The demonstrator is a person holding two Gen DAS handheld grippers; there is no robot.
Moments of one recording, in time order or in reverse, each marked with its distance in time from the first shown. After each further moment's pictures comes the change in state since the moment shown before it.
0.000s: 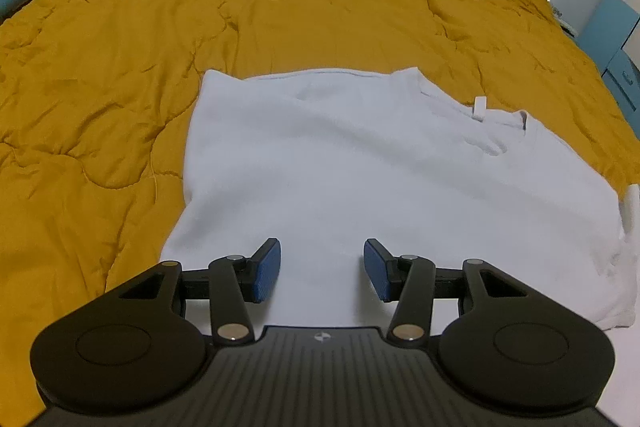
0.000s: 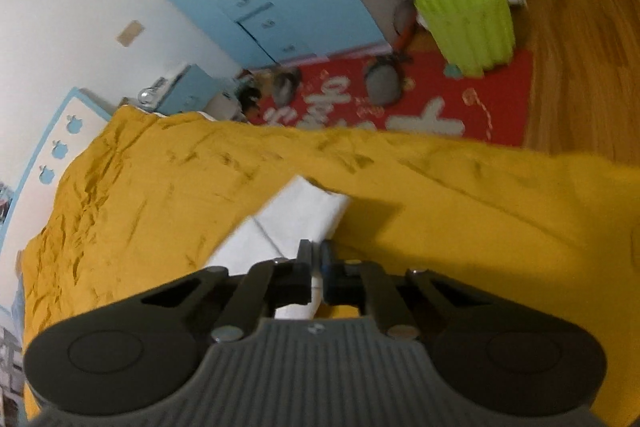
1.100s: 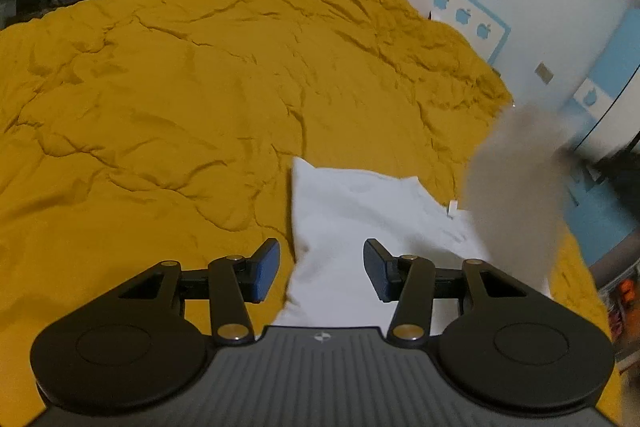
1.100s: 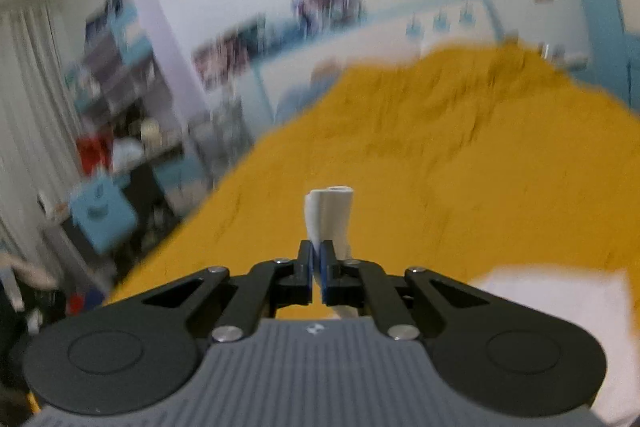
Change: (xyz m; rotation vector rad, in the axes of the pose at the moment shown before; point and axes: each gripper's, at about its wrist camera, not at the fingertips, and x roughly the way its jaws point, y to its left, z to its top) left arm -0.101 0.121 -0.001 -0.180 -0.203 -0.197; right arm -0.231 0.451 -0.450 -0.772 0.173 0.670
